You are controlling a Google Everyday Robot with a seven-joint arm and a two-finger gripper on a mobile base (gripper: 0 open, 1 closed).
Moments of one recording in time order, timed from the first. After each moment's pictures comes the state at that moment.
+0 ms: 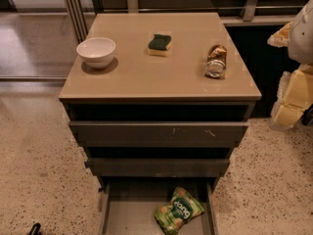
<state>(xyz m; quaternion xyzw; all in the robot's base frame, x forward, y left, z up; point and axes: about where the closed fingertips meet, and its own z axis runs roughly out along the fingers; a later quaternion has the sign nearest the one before) 0.438 -0.217 0.976 -0.60 0.78 -0.03 0.16</state>
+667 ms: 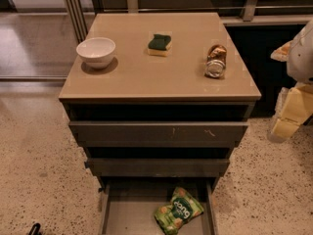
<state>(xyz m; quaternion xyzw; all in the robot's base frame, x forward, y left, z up) 0.439 -0.228 0.945 -0.59 0.79 -0.04 0.16</state>
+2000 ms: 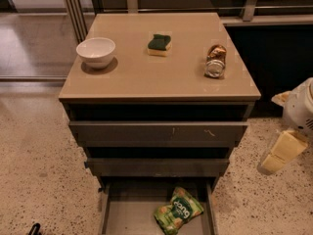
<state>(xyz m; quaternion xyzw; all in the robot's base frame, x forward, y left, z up) 0.425 -0.252 0.847 -0.52 0.84 0.02 0.17</state>
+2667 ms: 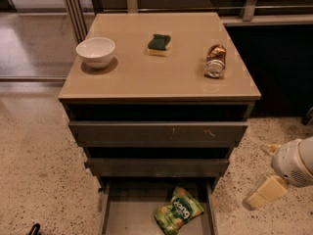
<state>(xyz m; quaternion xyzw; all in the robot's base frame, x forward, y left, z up) 0.394 -0.254 0.712 -0.45 0.86 0.15 0.20</state>
